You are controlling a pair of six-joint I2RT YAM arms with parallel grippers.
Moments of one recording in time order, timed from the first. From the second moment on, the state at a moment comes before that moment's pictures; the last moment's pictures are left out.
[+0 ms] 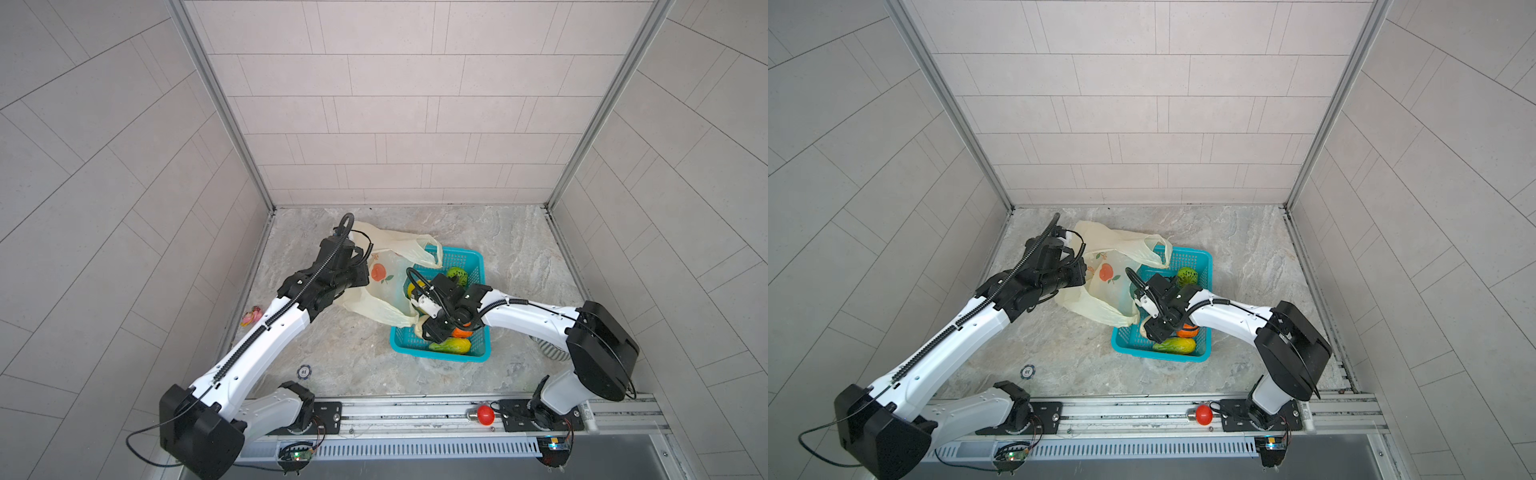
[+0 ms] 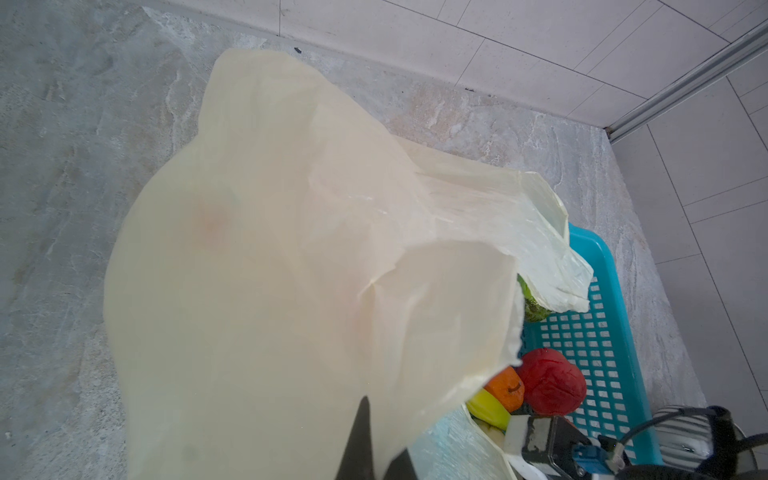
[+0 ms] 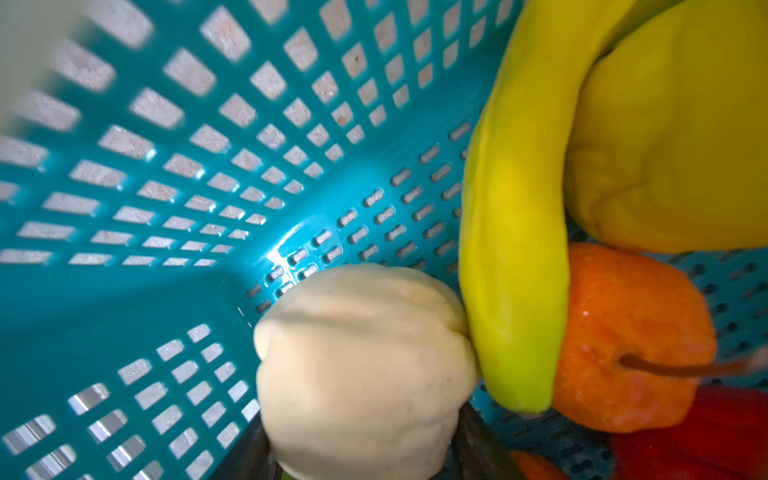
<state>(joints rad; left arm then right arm) -0.47 1.14 1.04 -0.60 -0.06 -0.51 0.79 1.57 0.98 -0.61 -0.12 0.05</state>
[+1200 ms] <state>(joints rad) -0.47 1.09 0.99 -0.63 0.05 -0.50 0.69 1.31 1.13 -0.46 0.16 0.07</state>
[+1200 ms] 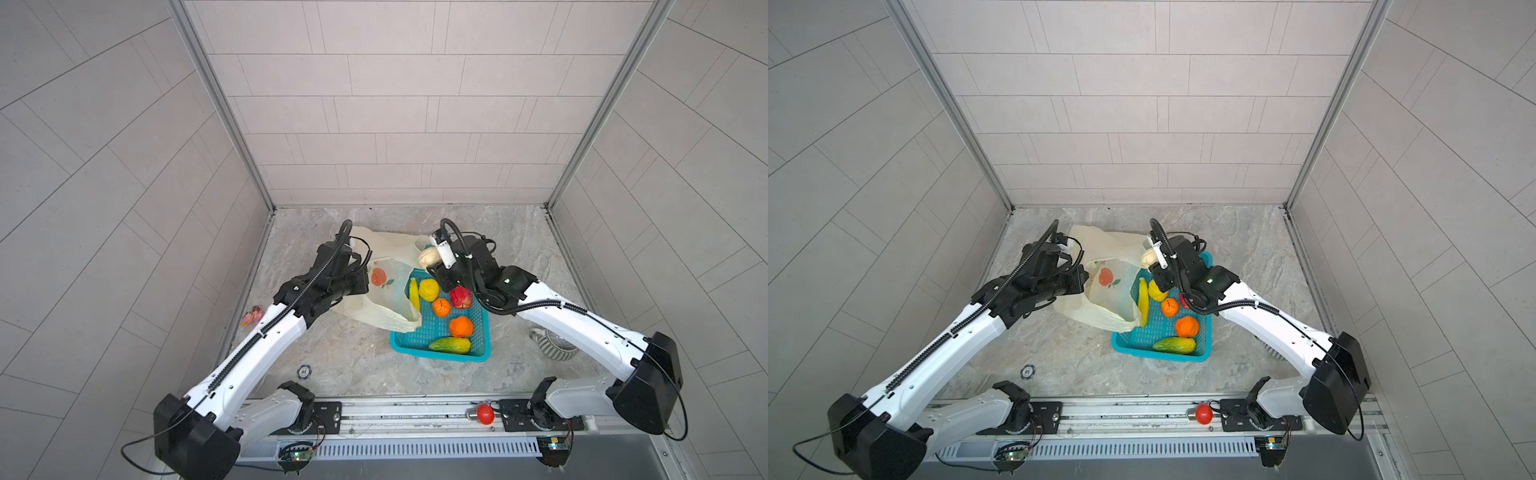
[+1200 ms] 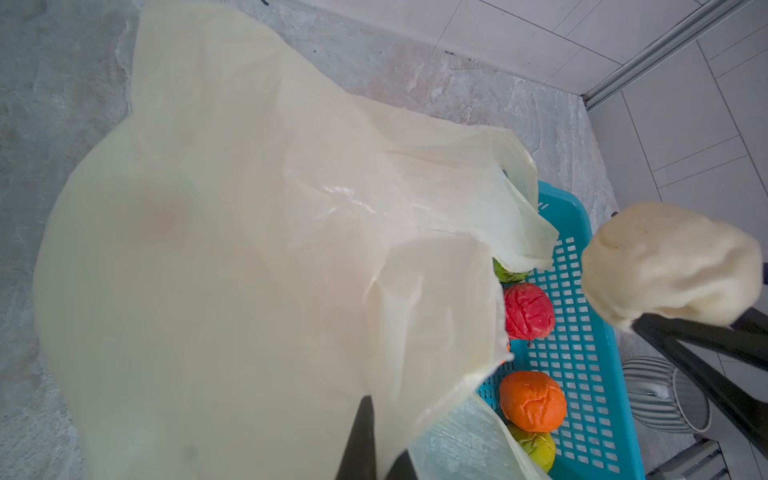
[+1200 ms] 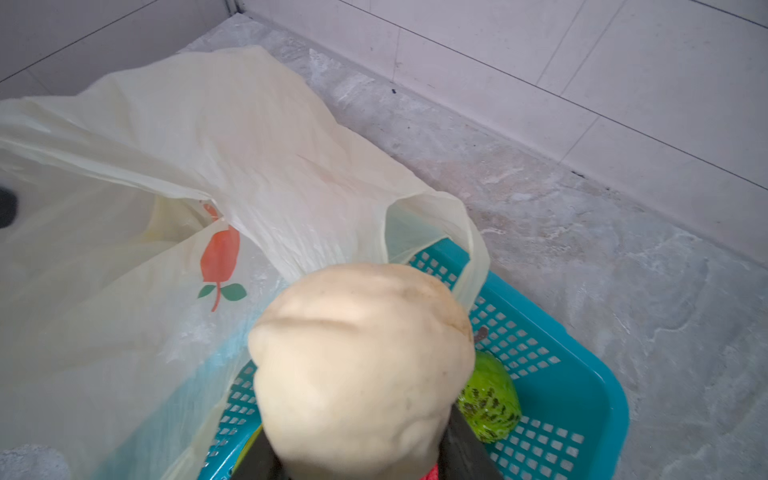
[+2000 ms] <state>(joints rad) -0.47 1.10 1.01 -0.56 0.47 -0.58 0.79 1.64 1.23 -0.27 -0.26 0.21</state>
